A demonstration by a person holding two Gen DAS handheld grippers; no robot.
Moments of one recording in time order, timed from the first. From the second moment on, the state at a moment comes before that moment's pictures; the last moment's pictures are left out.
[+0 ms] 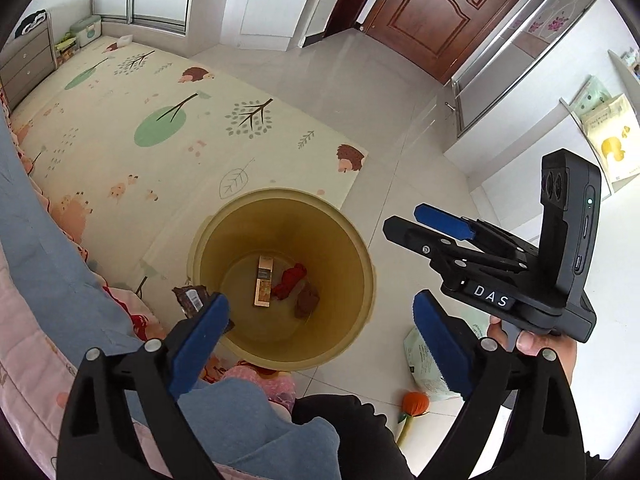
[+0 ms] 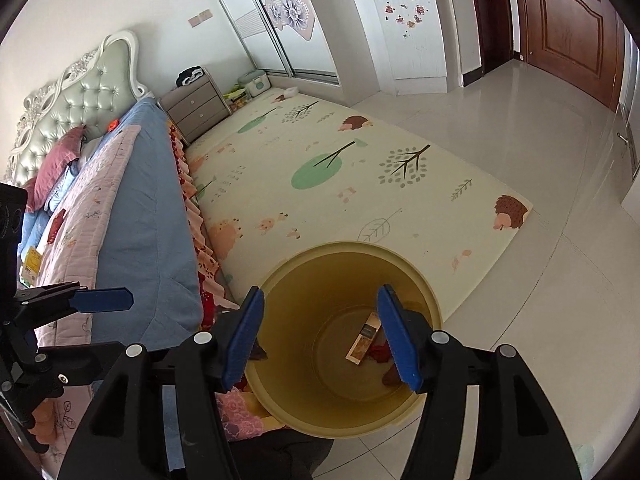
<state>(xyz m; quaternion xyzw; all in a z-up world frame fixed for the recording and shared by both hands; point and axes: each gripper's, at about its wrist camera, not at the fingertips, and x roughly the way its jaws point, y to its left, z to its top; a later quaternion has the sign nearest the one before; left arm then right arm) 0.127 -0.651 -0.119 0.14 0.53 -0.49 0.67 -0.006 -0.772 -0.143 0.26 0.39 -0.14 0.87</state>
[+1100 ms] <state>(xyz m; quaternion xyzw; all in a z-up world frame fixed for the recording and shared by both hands) 0.112 -0.396 -0.015 0.08 0.40 -0.34 0.85 0.047 -0.572 -0.034 0.12 0.35 0.05 0.93</state>
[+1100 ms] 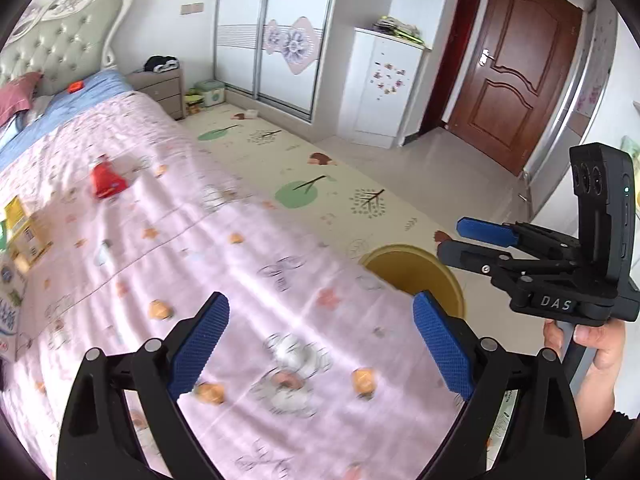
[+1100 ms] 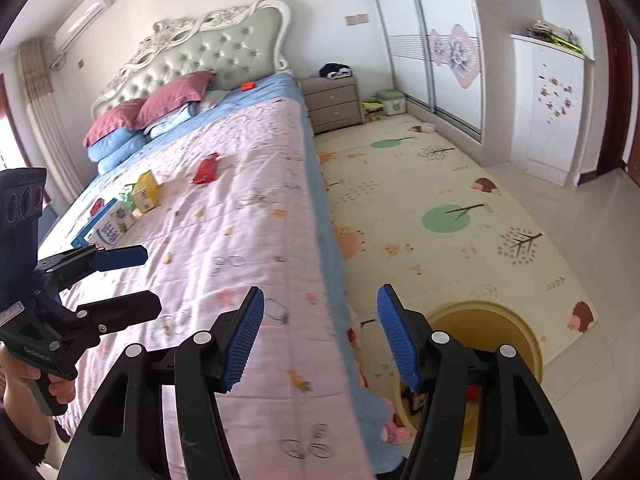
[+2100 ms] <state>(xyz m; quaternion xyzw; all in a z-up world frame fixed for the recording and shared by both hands) 0.162 -0.007 -0.041 -0.05 0.41 -0.01 0.91 0.118 -0.243 -0.015 0.01 0.36 0.32 0.87</state>
